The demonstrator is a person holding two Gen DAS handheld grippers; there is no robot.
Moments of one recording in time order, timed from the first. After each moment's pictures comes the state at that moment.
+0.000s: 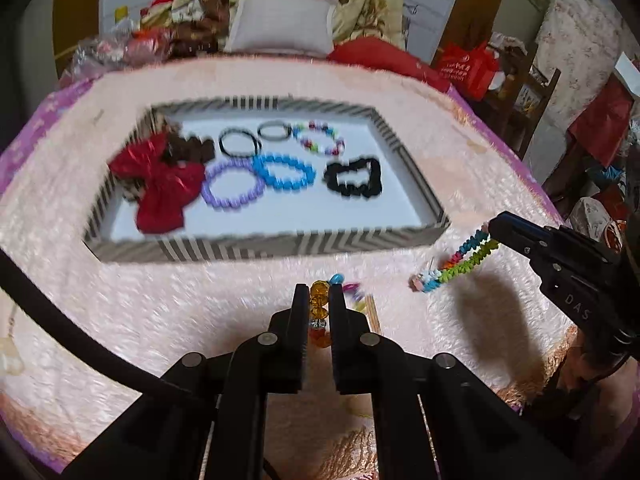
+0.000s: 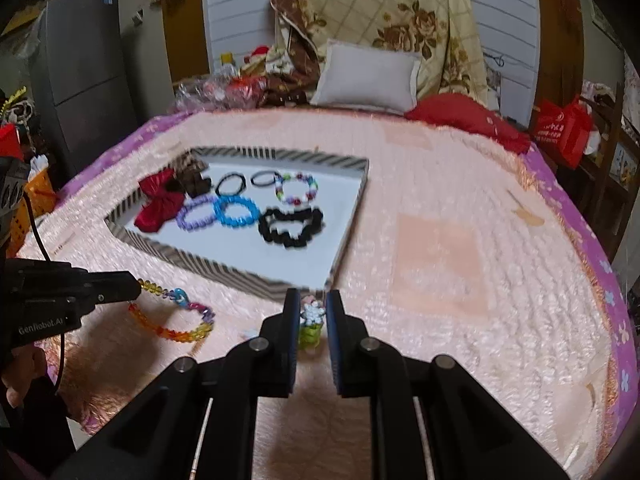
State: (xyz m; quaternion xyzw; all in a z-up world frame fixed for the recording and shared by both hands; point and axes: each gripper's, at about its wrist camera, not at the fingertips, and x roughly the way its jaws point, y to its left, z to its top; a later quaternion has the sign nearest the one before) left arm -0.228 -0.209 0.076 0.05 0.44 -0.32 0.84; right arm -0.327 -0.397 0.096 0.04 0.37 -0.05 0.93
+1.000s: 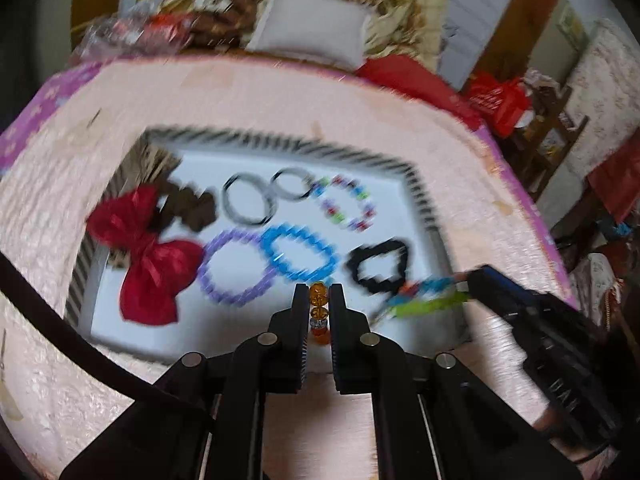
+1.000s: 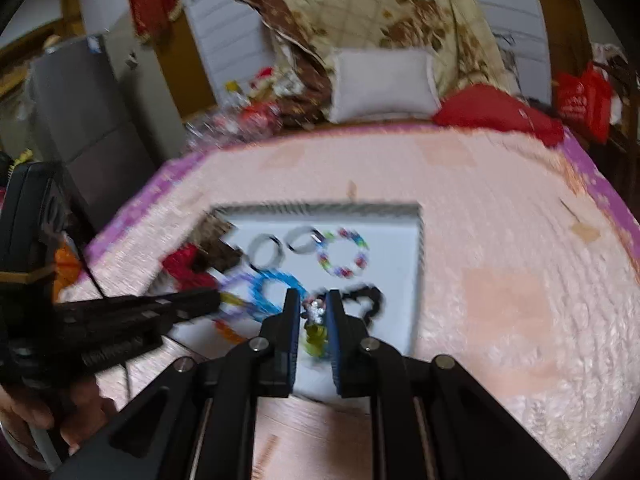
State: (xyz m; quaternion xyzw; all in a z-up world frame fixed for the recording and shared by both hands) left arm -0.135 -0.241 0.074 0.00 0.48 -0.28 0.83; right arm -0.239 -0.405 0.091 0.13 0.37 -0.03 0.92
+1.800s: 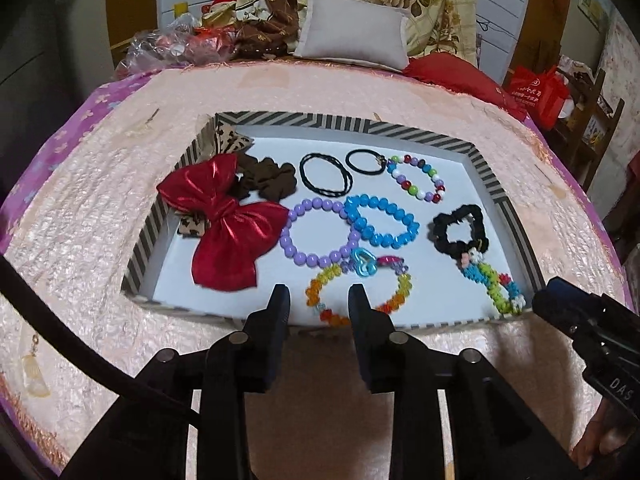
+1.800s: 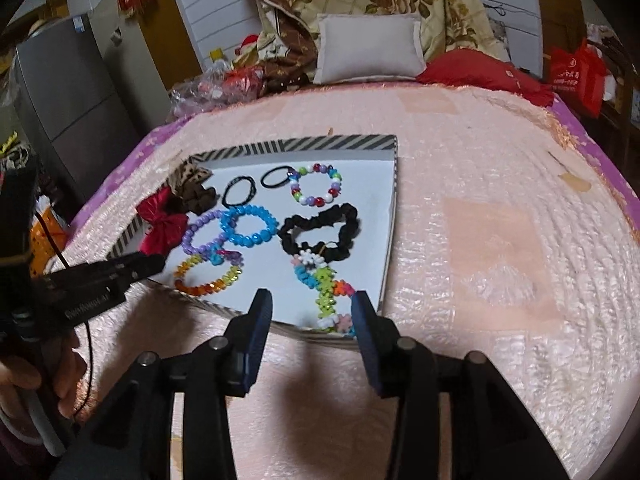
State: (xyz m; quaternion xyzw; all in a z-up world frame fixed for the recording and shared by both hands) left arm -0.160 -0.210 0.057 0.05 0.45 -0.21 0.87; right arm -0.270 -0.400 0.067 0.14 0.39 -0.03 0.91
